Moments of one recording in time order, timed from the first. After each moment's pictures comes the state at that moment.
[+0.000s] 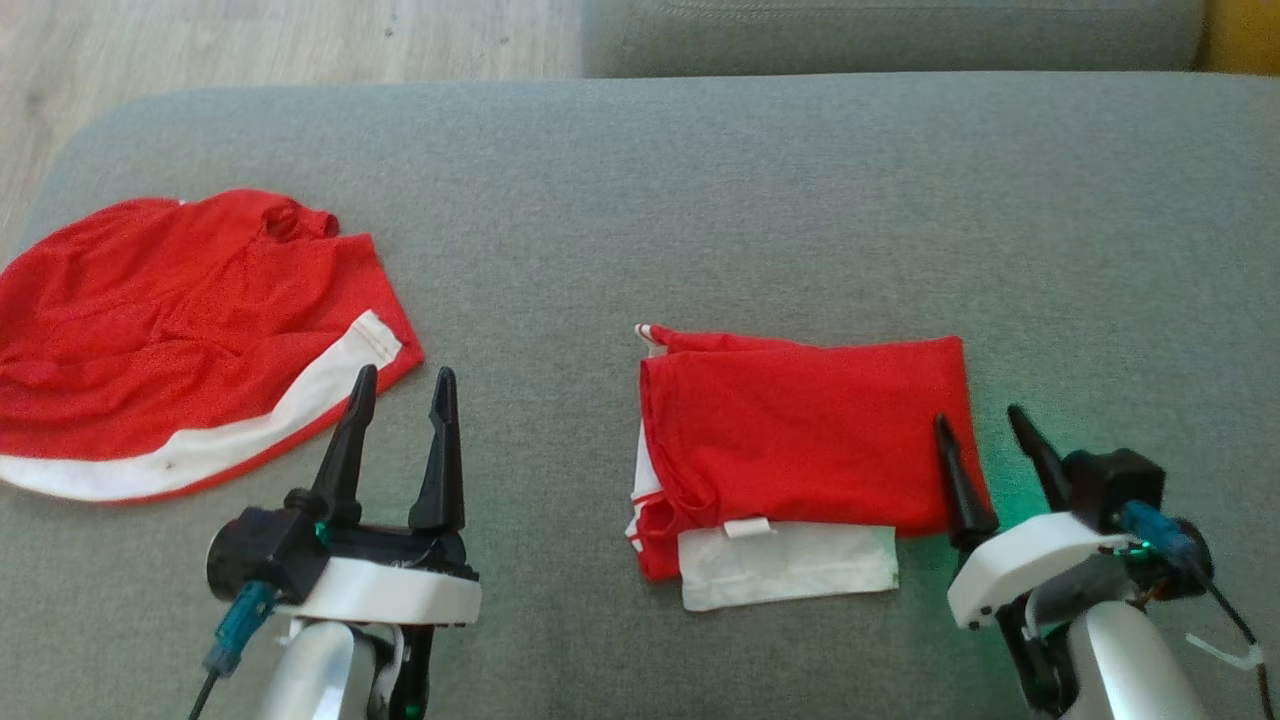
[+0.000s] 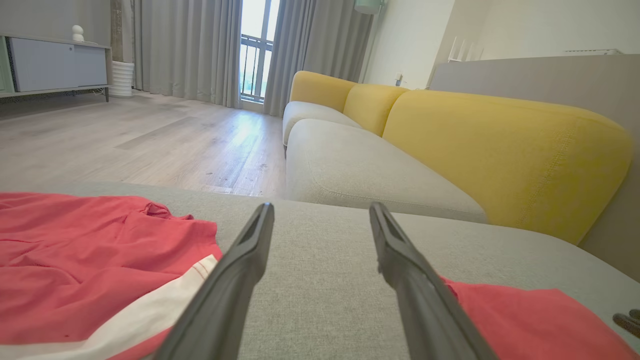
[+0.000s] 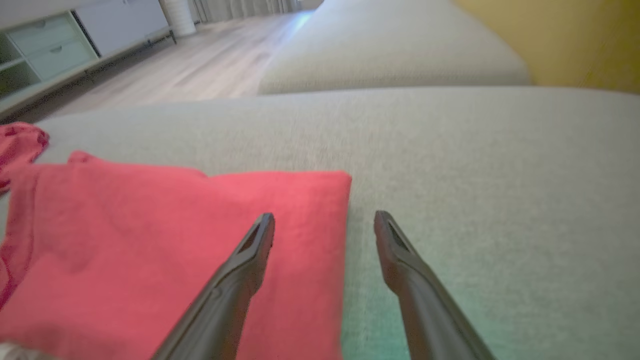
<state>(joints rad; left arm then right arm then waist) -0.13 0.05 -0.19 0.22 -0.29 -0.12 -0.26 -0.11 -0.05 0.03 0.35 0.10 0.12 -0.06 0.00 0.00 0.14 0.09</state>
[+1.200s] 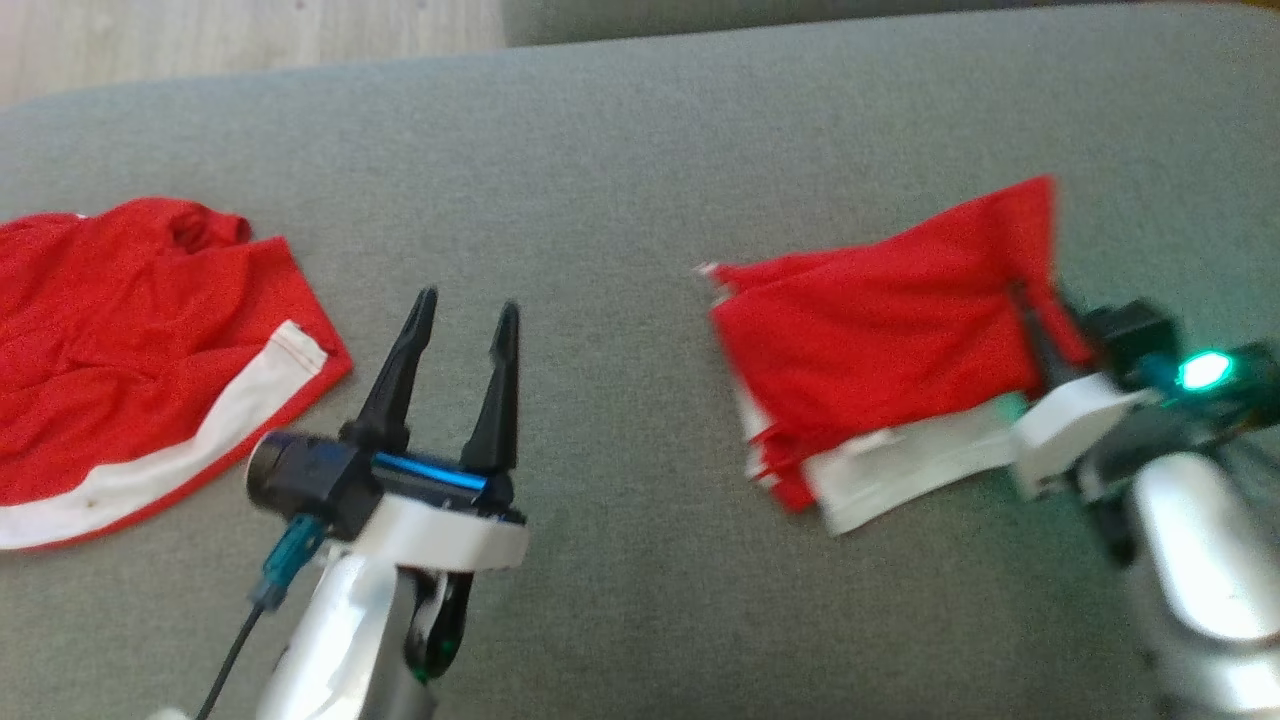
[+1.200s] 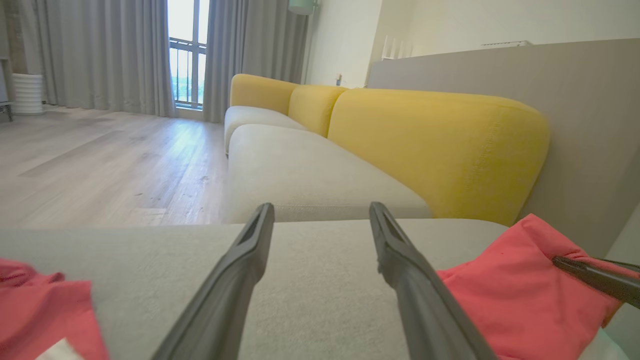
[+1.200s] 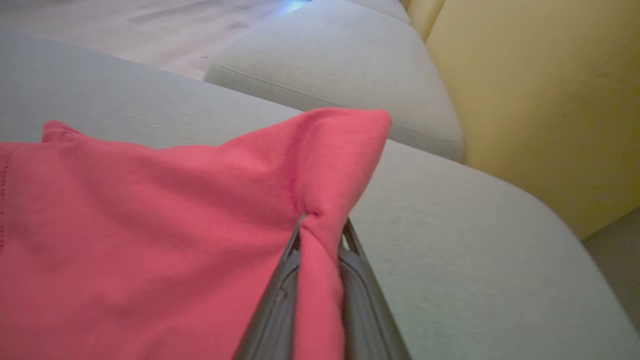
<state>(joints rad) -0.24 0.05 -0.28 0.22 -0.26 -0.12 -0.26 -0.35 -0.18 0.08 0.44 -0.11 0.12 0.00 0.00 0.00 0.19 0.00</state>
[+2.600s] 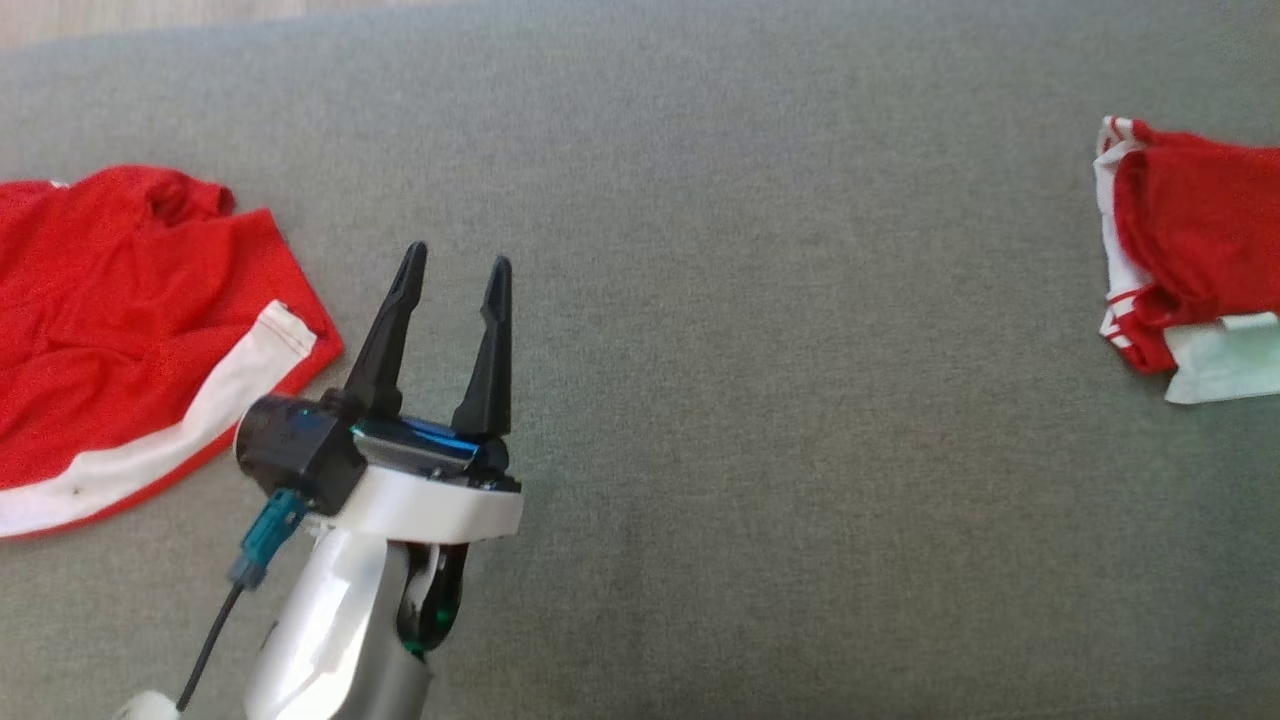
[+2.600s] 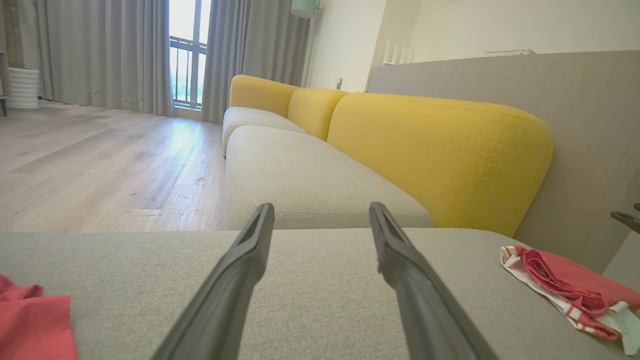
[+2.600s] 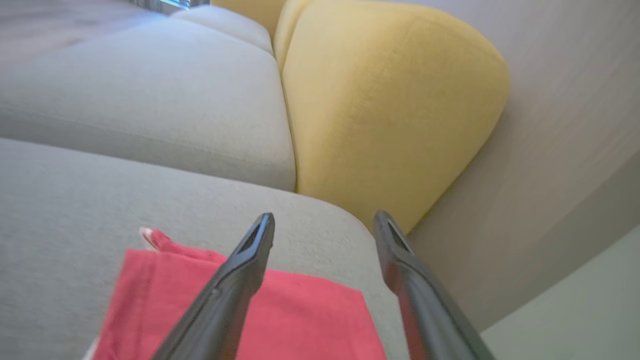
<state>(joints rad) -0.31 0.05 -0.29 0.19 -0.28 -0.12 -0.26 -0.57 -0.46 -0.20 0.68 -0.09 0.12 -0.14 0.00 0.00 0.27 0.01</state>
